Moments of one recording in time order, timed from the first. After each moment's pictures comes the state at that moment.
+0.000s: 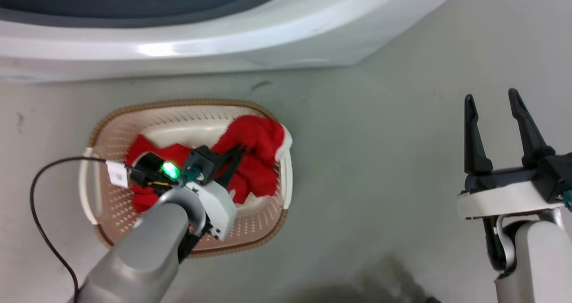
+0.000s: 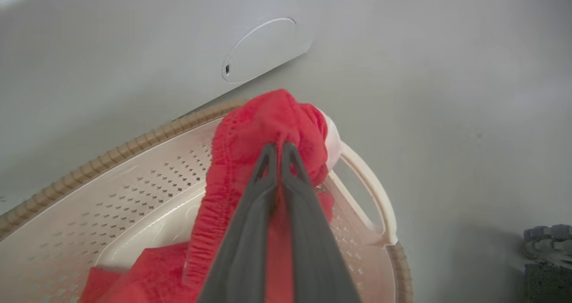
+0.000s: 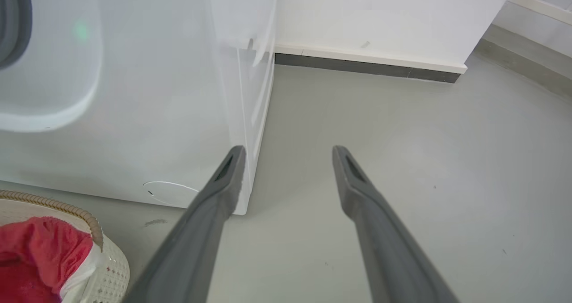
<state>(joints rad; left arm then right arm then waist) -0.65 0.32 -0.75 0.70 -0.43 -0.13 -0.26 -0.27 -0.05 -0.07 0.09 -0.02 0.13 -0.26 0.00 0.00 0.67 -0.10</state>
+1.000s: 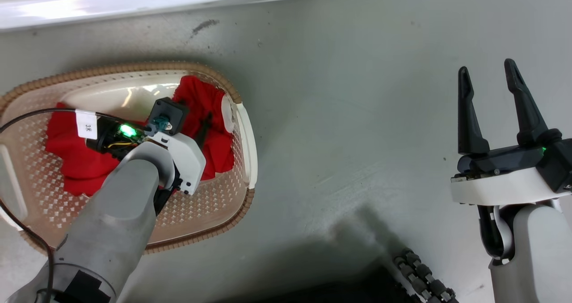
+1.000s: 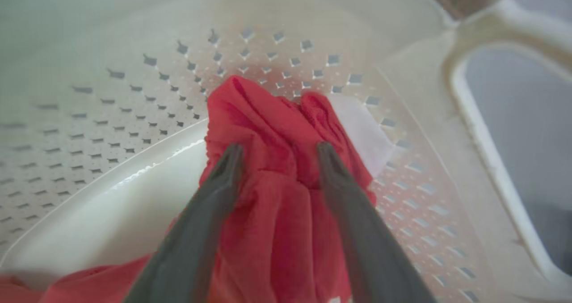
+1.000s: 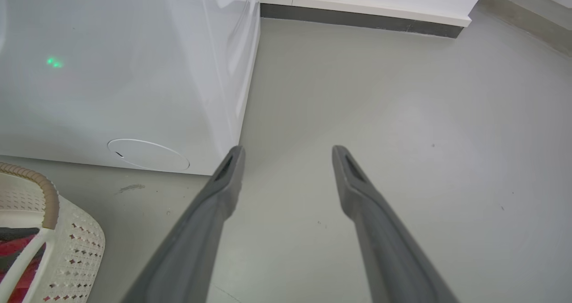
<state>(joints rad) -0.90 0.29 -0.77 1.09 -0.44 -0.12 -0.26 -0.32 -0.05 -0.01 0.01 0.04 0.13 -0.26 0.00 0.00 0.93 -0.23</state>
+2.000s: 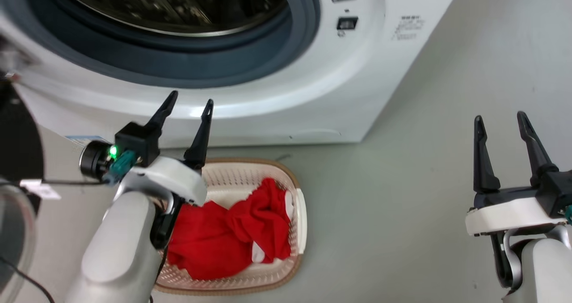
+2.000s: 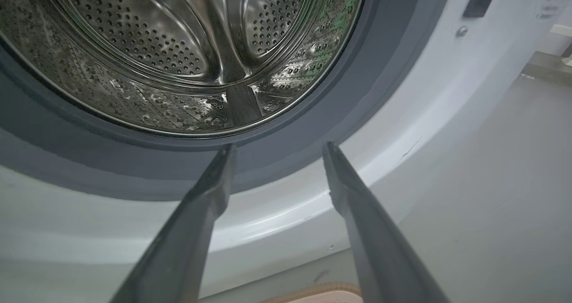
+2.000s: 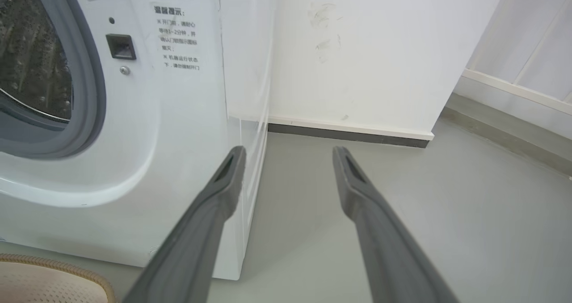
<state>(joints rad) -0.54 0.27 -0.30 0.48 -0.29 -0.10 -0.26 -0.22 -0.05 -0.12 0.11 -0.06 0.13 -0.26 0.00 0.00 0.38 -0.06</state>
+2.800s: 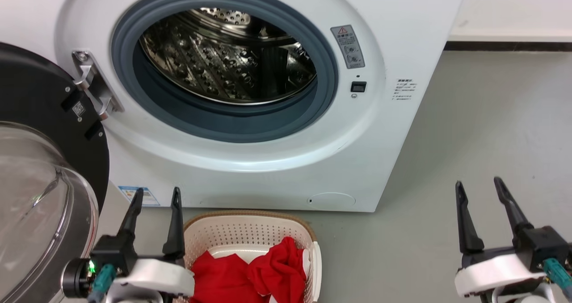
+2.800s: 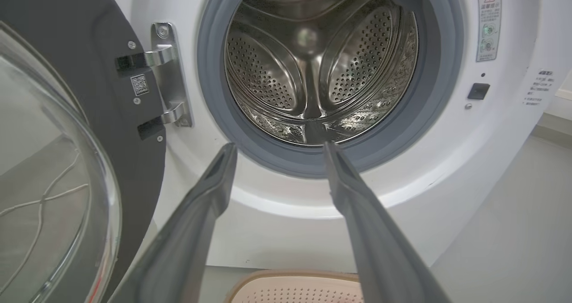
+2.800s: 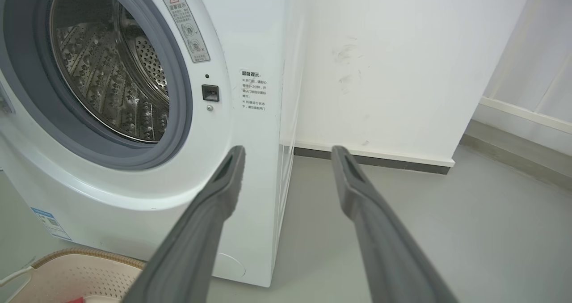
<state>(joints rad) -0.05 0.09 0.01 0.15 -0.14 -0.07 -0.26 -0.02 -0.05 -0.08 0.09 -0.04 0.13 -0.26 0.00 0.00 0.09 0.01</state>
